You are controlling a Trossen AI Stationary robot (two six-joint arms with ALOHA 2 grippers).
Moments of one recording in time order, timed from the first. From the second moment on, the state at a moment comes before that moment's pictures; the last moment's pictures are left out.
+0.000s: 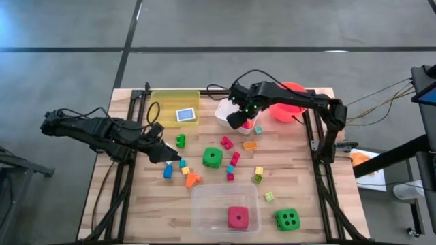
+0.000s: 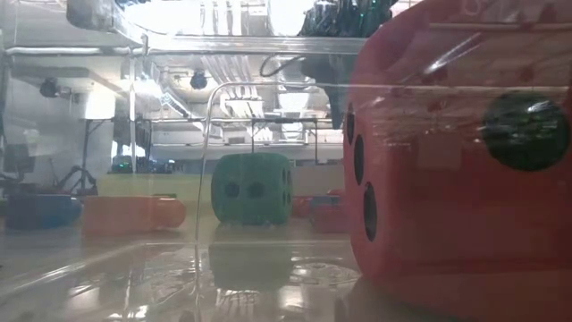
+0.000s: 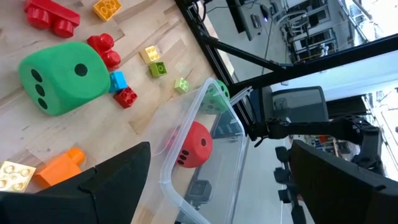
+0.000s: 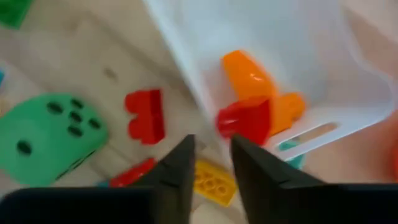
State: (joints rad) left arm -0.23 0.84 0.89 -0.50 0.00 -1.15; right arm -0.33 1.84 1.66 -1.12 -0.02 0.62
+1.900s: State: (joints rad) left arm -0.23 0.84 0.89 -0.50 -0.01 -1.17; right arm -0.35 1.81 1.47 -1.00 -0.07 0.55
